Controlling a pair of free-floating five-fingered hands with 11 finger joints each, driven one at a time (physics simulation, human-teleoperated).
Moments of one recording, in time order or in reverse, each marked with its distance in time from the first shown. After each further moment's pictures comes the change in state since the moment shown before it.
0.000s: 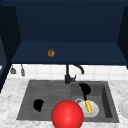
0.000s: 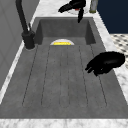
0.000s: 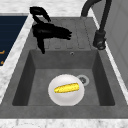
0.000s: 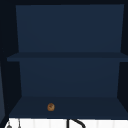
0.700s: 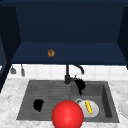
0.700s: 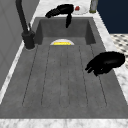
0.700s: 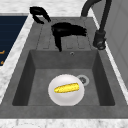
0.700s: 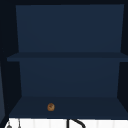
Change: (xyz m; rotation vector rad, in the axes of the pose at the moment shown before) left hand 0.000 0.000 0.000 0.000 0.000 0.000; right hand 0.020 0.019 -0.085 -0.056 -0.062 0.018
